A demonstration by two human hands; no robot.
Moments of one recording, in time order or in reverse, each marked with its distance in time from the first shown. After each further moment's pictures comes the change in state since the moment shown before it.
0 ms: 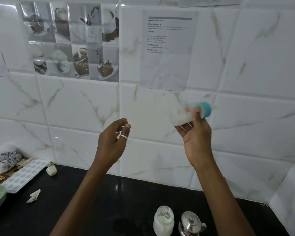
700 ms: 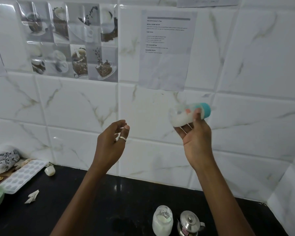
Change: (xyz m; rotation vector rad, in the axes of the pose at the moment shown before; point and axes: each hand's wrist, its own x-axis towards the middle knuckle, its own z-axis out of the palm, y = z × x) left_hand -0.003 -0.002 0.000 0.019 -0.005 -0.010; right_hand -0.004 -0.003 -0.003 -0.002 -0.016 0.012
